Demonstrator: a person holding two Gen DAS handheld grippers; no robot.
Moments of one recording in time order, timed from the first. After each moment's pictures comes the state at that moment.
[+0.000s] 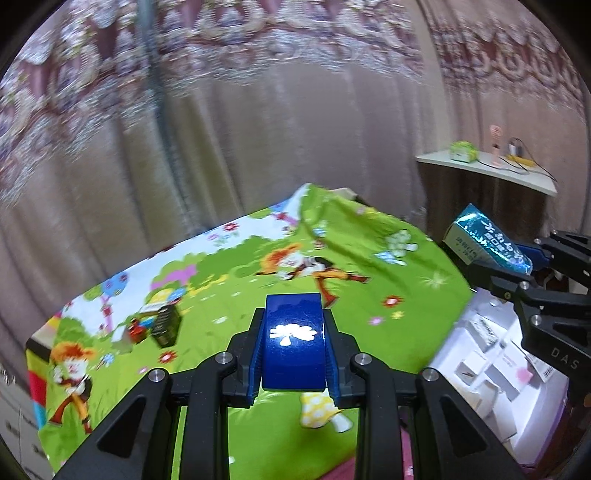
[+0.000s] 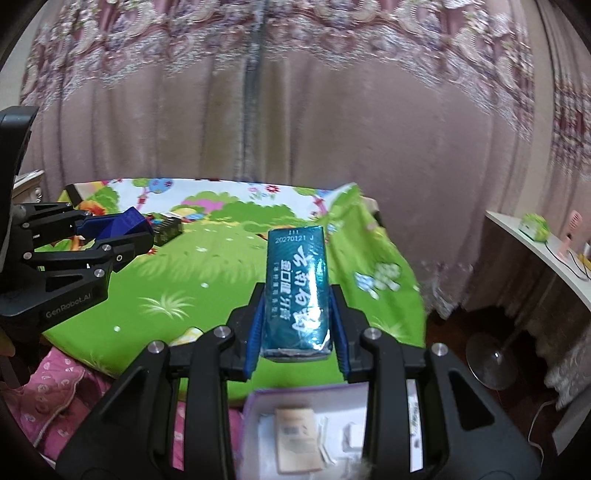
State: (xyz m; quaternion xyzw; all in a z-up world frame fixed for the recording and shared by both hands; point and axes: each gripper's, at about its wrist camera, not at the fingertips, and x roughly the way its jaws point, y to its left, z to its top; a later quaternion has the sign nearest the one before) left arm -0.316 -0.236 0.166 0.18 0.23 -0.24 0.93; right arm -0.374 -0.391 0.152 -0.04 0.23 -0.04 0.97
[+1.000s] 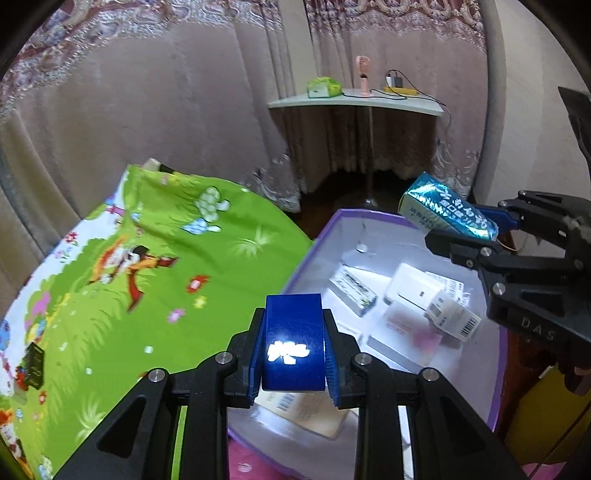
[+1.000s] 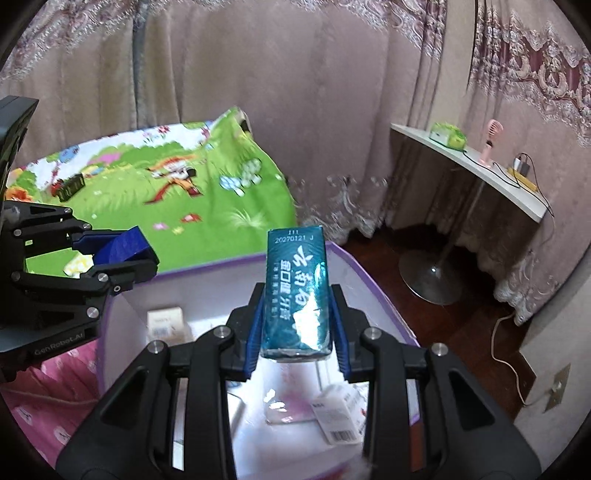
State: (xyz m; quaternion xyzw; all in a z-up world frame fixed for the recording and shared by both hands) left arm -0.372 -0.388 0.090 0.25 0.30 -0.45 0.81; right arm -0.449 -0.511 0.095 0.01 0.33 -0.19 0.92
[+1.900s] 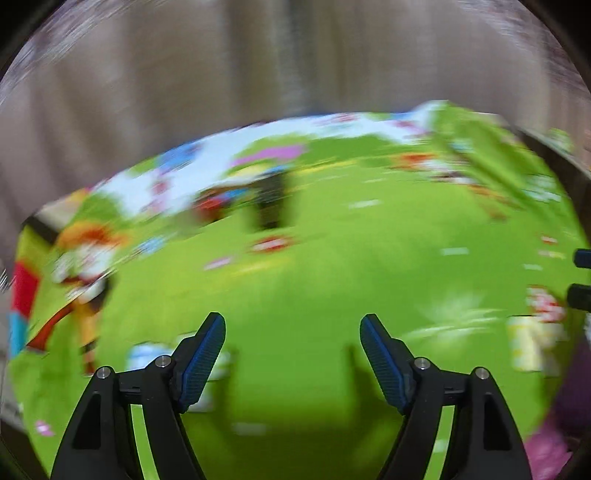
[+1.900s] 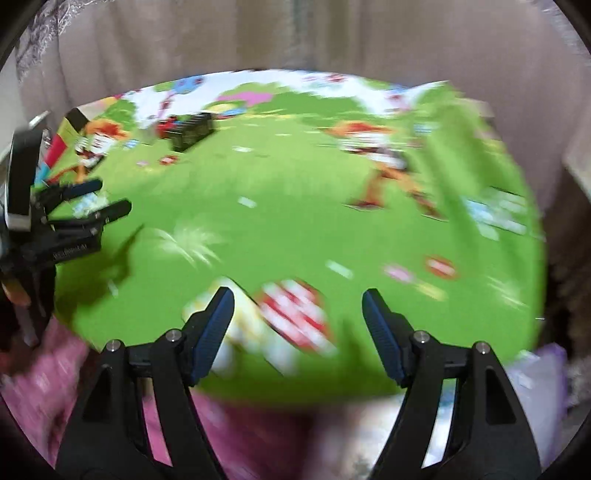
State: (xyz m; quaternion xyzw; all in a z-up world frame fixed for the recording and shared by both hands) left arm -0.174 -0.056 0.037 0.11 0.36 -0.07 0.92; right arm -0.236 -0.323 0.062 -0.01 0.43 0.08 0.90
